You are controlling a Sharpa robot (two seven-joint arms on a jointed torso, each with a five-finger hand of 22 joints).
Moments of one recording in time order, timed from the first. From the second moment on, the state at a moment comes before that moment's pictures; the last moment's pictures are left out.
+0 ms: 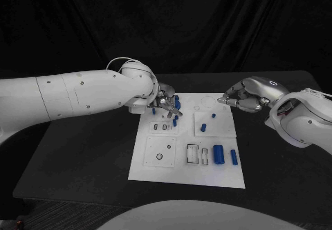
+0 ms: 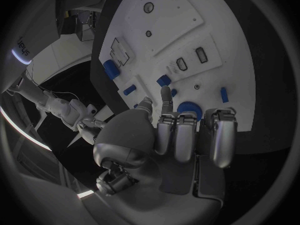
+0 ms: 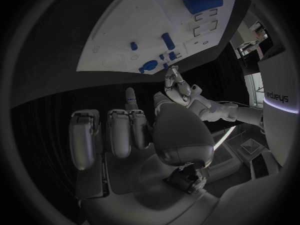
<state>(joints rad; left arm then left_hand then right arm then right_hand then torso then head) 1.46 -0.62 -0.22 1.43 -1.12 0.30 -0.40 1.09 0.19 -0.09 0.17 0.16 0.94 0.04 0.51 0.86 1.47 -0.01 1.57 1.31 1.47 -0.05 1.57 1.31 0.03 1.45 0.06 1.51 1.31 1.40 -0.99 -0.25 1.71 -1.50 -0.42 -0.20 1.05 0.06 0.02 0.29 0.18 0.95 0.05 0.11 0.18 1.46 -0.05 1.46 1.31 1.47 -0.11 1.48 1.31 0.01 1.47 0.01 1.56 1.31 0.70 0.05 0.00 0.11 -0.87</state>
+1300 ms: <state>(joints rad) 1.41 -0.60 -0.22 1.39 -1.12 0.30 -0.40 1.08 0.18 -0.05 0.14 0.16 0.98 0.04 0.43 0.84 1.47 -0.01 1.57 1.31 1.47 -0.05 1.57 1.31 0.03 1.44 0.07 1.50 1.31 1.39 -0.98 -0.25 1.69 -1.50 -0.42 -0.20 1.06 0.06 0.02 0.29 0.19 0.95 0.05 0.11 0.18 1.47 -0.05 1.46 1.31 1.47 -0.11 1.49 1.31 0.01 1.47 0.01 1.56 1.31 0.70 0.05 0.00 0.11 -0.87</state>
